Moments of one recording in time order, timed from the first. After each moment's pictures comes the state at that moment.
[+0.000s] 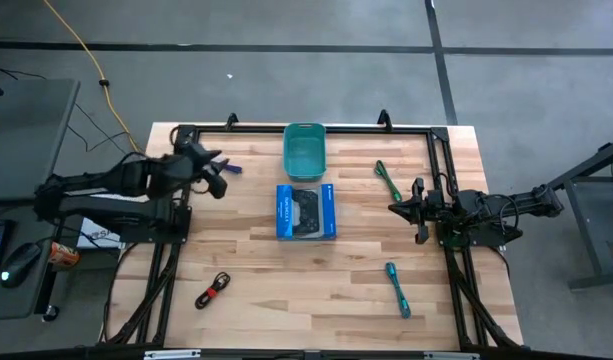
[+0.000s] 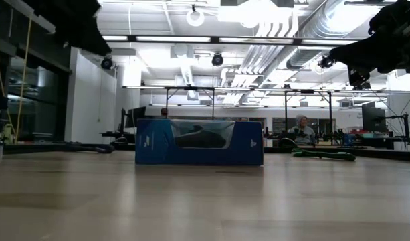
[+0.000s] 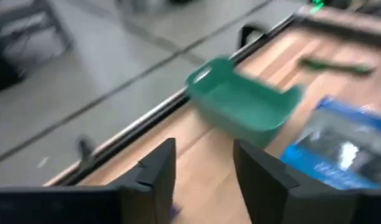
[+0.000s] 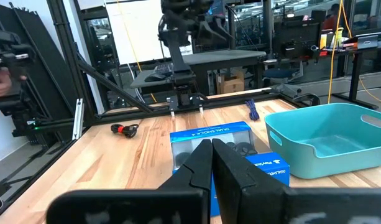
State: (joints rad) left arm 0.25 0.65 0.71 -0.68 -0.64 -0.28; right arm 0.18 0.01 0.01 0.05 0.25 0.10
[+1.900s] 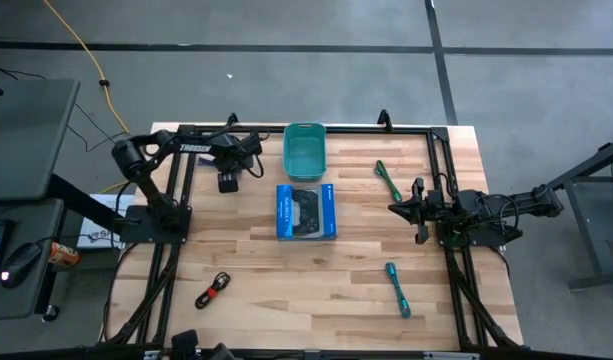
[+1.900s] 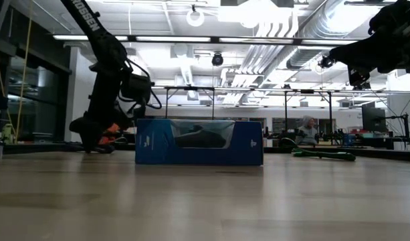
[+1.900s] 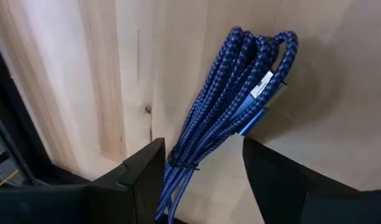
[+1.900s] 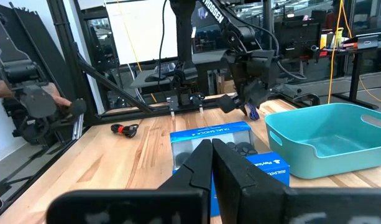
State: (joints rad) left arm 0.79 1.71 0.87 -0.79 -0.44 0.47; right arm 0.18 0.01 0.01 0.05 0.25 0.10
